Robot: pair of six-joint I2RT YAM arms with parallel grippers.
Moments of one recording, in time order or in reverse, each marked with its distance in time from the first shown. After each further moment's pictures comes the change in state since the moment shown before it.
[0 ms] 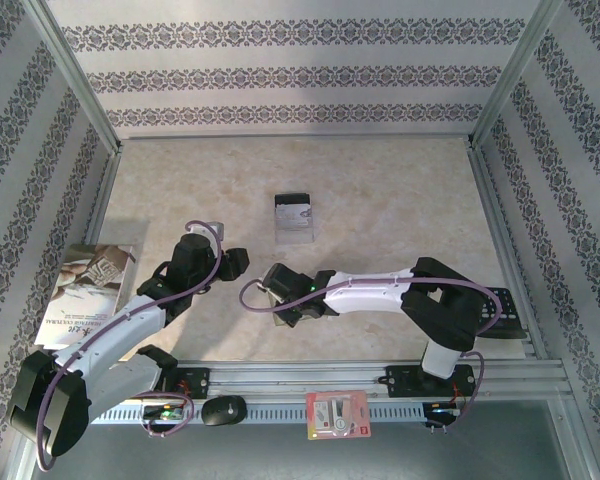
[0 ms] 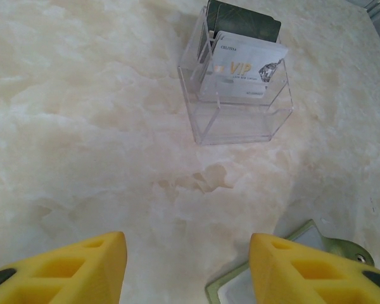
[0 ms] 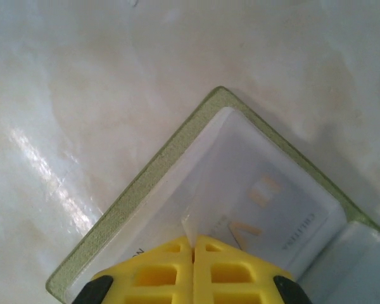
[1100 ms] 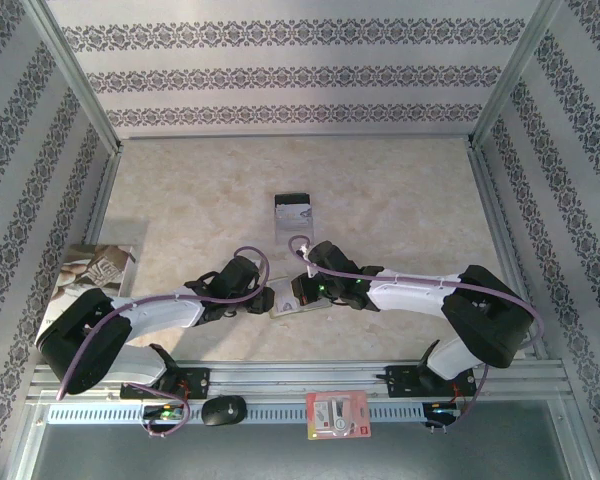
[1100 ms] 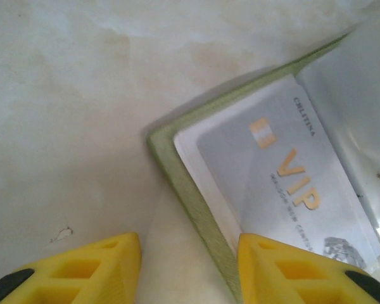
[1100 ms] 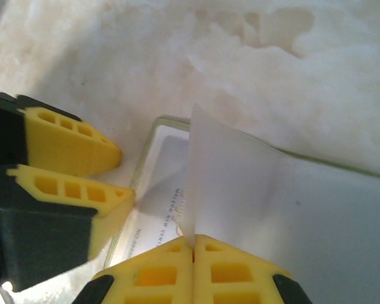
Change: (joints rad) left arm -0.285 0.362 -0.003 0.013 -0.021 -0.044; right arm -0.234 -0.235 -0.280 0.333 -0.300 0.426
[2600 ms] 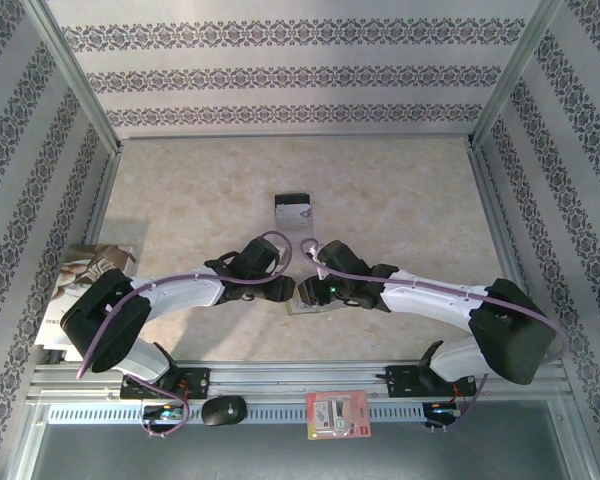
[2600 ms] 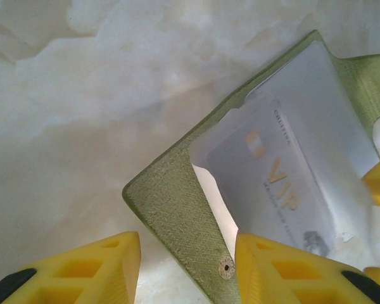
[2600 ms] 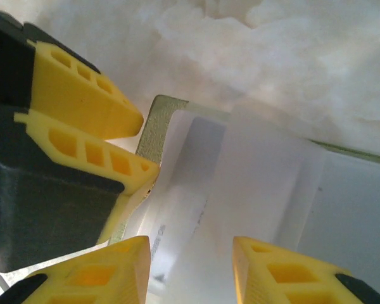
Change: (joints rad) left arm -0.020 0.151 0.239 -0.096 0.113 0.087; right arm -0.013 -0.130 0.001 -0.204 0.037 -0.094
